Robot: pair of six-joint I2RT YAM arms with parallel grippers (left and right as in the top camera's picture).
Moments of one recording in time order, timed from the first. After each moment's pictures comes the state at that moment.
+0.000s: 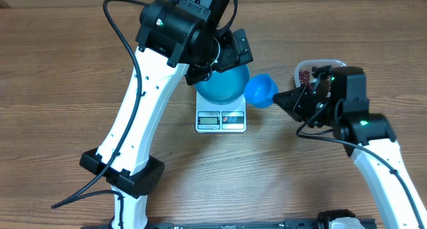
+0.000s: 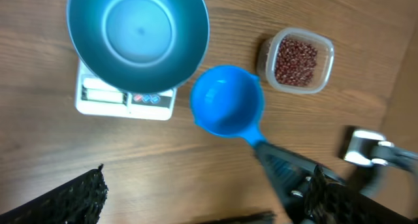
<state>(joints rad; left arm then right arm) -0.54 2.05 2.61 -1.69 0.19 -0.82 0.10 1.21 0.97 -0.63 -0.57 0.75</state>
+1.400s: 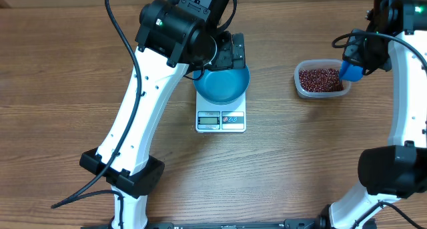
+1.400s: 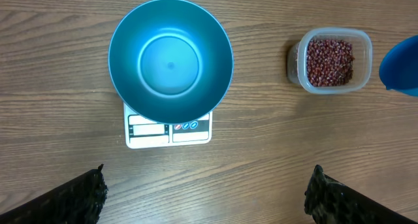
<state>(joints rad) -0.54 2.05 2.61 -1.69 0.08 -0.59 -0.12 1.89 2.08 -1.50 0.08 0.27</state>
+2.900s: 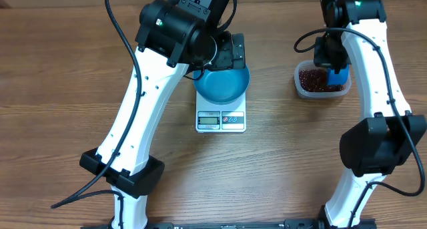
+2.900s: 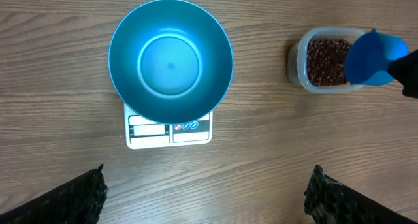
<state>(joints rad) -0.54 2.05 2.61 -1.69 0.08 -0.59 0.05 2.06 2.08 -1.51 0.30 0.23</state>
